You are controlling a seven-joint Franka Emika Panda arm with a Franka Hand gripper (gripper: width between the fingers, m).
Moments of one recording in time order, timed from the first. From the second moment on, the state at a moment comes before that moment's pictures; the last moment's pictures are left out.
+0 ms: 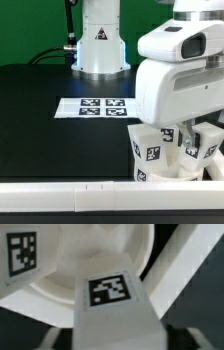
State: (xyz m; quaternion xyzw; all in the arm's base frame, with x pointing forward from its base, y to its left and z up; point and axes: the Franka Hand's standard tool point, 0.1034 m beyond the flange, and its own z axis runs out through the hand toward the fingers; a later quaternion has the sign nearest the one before) arm 0.640 0.113 0.076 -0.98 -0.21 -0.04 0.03
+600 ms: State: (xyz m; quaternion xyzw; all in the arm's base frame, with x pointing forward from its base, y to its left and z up) arm 0.639 0.111 0.076 -0.97 0.25 -0.06 0.03
